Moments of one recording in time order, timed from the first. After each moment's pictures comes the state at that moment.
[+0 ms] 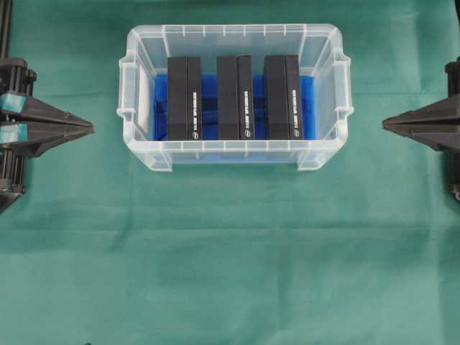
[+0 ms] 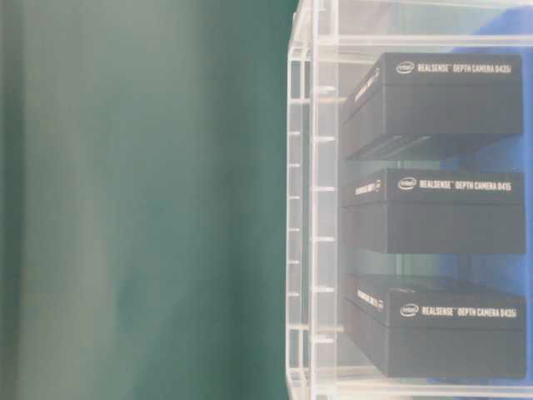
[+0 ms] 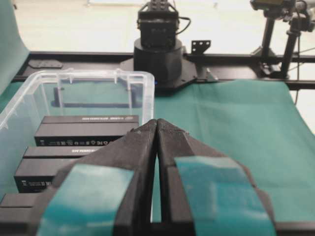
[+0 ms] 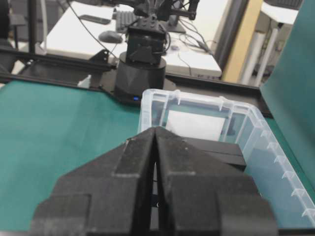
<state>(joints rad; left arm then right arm) 0.00 -0.97 1.18 0.00 -0.29 0.00 0.00 -0.96 1.17 0.00 -0.29 0.00</state>
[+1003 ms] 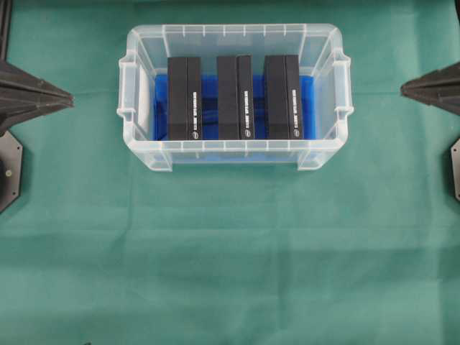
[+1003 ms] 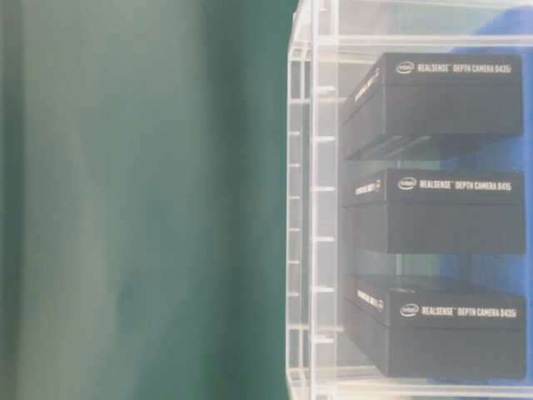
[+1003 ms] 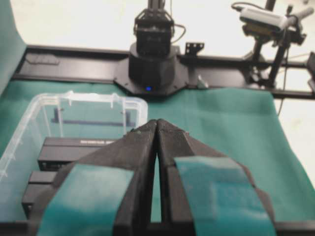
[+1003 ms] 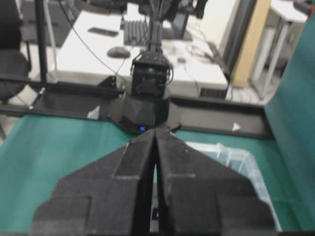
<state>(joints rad) 0.00 -0.94 0.77 0.01 0.23 -0.06 0.00 -0.89 0.71 0.00 0.23 0.06</state>
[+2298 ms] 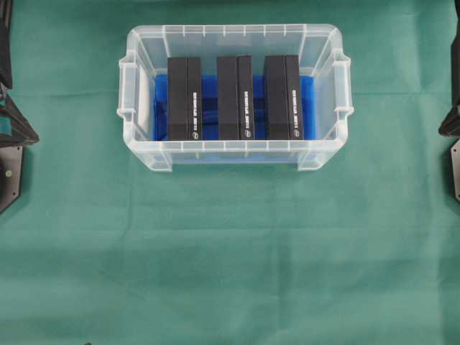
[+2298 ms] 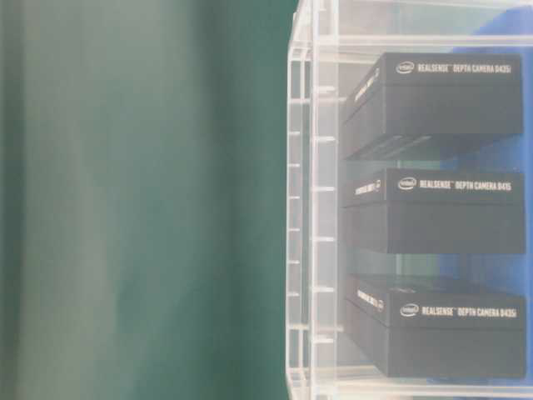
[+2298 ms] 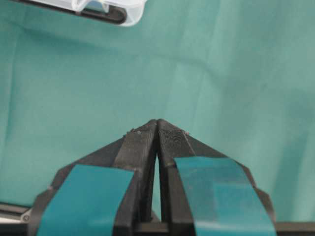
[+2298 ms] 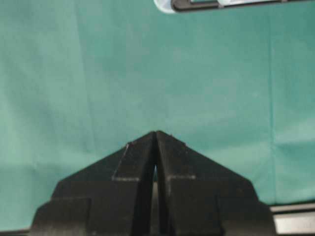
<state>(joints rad) -0.04 -0.73 0.48 0.01 1.31 -0.30 0.00 -0.68 0.46 -0.01 1.45 0.25</state>
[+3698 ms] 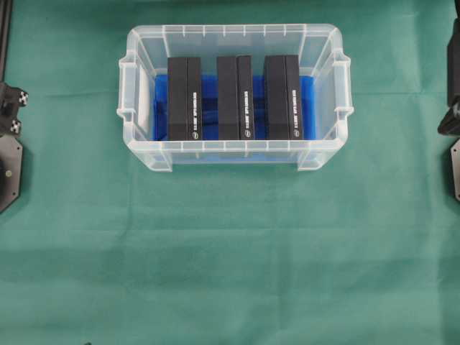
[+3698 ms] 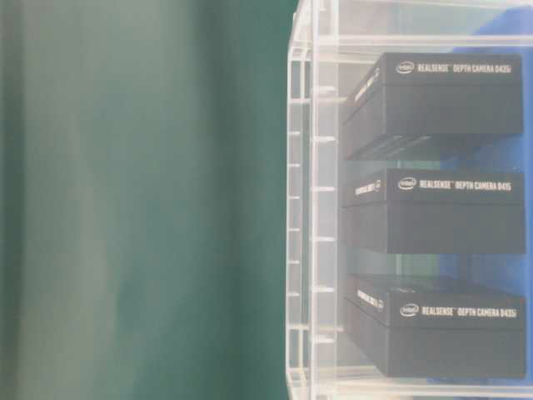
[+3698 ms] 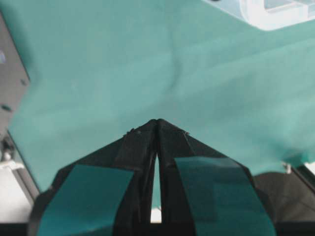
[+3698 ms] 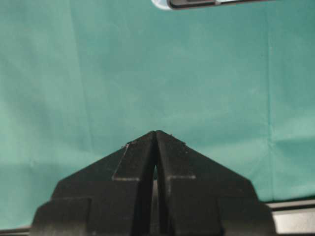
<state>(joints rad) 0.07 -0.71 0.47 0.02 1.46 -1.33 0.00 -0.67 0.46 -0.02 1.45 0.26</state>
